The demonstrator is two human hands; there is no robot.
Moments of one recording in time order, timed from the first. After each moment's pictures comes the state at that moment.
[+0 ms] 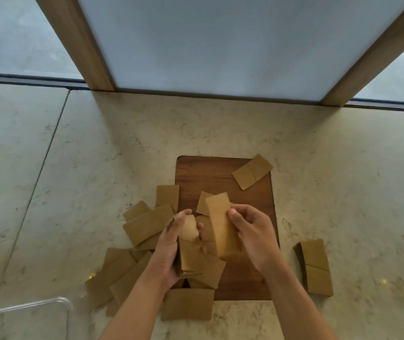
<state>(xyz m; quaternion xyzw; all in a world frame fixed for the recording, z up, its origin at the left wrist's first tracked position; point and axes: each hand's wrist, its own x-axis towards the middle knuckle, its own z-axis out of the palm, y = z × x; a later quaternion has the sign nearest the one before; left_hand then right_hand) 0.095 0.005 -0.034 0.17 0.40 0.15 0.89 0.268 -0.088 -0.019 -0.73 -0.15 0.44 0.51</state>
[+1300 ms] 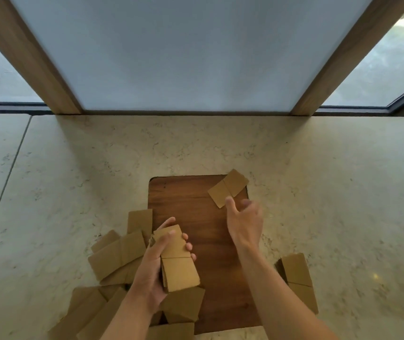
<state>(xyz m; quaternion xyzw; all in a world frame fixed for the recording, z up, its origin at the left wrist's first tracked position) 0.135 0.015 -0.050 0.13 0.37 0.19 0.90 0.333 -0.042 -0.049 -0.92 -0.02 0.21 0.34</state>
